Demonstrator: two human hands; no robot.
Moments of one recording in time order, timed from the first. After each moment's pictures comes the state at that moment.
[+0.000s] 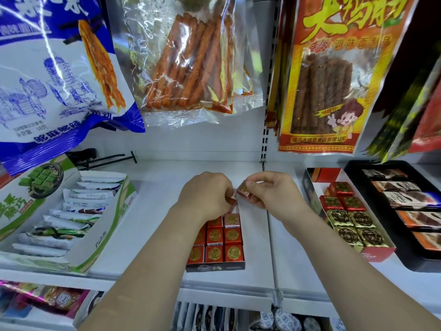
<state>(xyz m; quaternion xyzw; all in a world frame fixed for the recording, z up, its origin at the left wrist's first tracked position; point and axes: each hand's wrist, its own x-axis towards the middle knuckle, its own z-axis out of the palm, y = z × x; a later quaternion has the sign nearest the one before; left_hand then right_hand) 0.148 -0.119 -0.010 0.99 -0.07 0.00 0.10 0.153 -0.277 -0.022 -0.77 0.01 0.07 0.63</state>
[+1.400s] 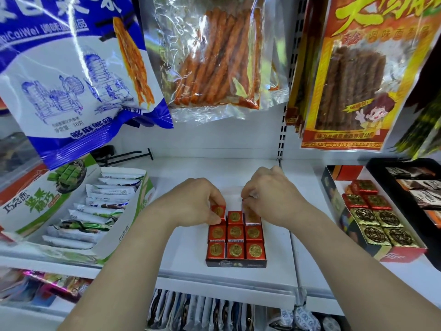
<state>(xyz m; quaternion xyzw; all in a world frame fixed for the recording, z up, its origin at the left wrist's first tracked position) 0.119 -0.062 0.014 0.97 -0.06 -0.15 0.19 0.151 -0.245 -0.019 -0.96 -0.23 -0.02 0.18</state>
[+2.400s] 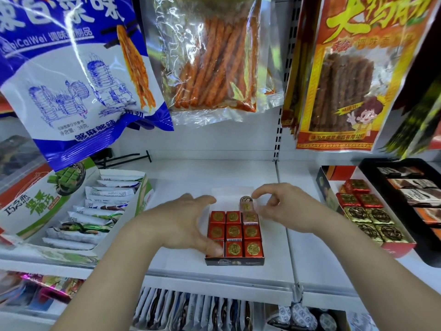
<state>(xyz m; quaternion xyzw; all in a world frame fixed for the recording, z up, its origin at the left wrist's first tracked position) 0.083 -0.055 0.024 0.95 -0.05 -0.26 0.14 0.136 -0.281 -0.012 -0.91 -0.16 0.15 0.34</state>
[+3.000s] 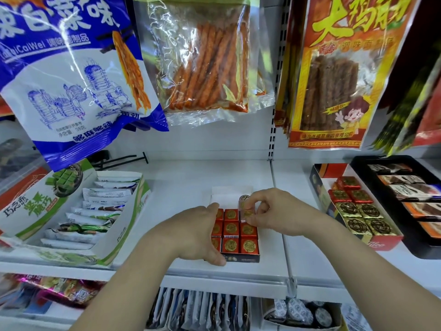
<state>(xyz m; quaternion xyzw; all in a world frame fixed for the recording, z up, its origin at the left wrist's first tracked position) 0.081 -0.074 -0.007 0.96 -0.09 -0.24 0.12 0.125 -0.275 -0.014 -0.90 -0.19 0.17 0.35</state>
